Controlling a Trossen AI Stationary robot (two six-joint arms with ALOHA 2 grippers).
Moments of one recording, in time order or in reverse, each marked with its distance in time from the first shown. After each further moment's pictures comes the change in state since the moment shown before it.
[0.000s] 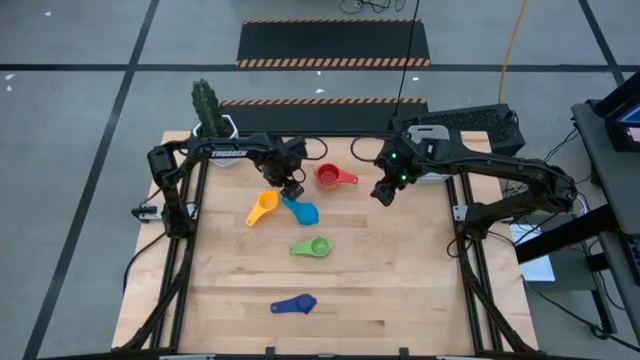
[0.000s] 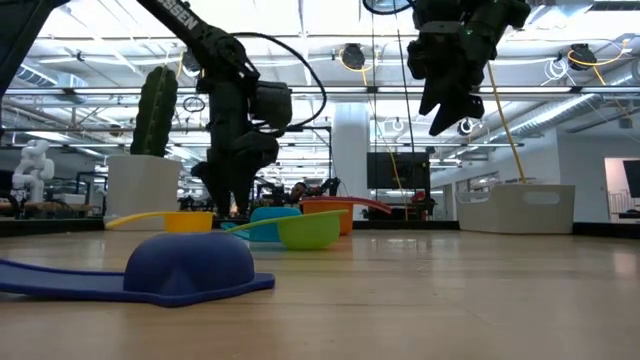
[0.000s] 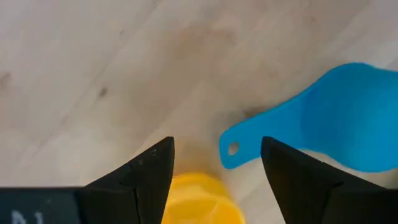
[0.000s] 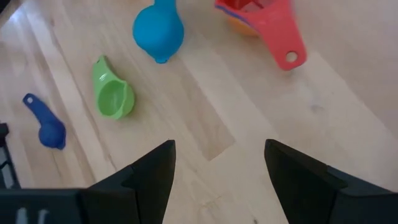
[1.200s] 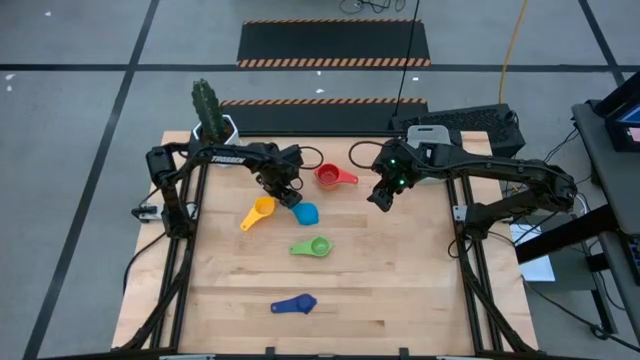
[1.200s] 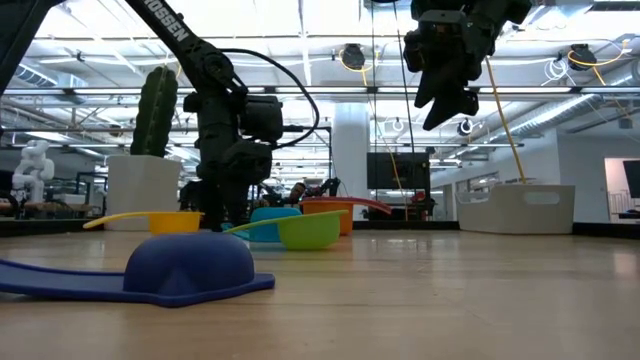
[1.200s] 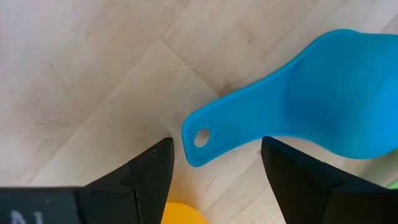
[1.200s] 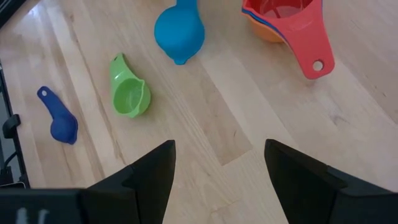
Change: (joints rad) left arm -0.017 -0.002 -0.155 0.188 0.168 -0.059; right arm 0.062 0.000 0.000 0.040 0.007 0.005
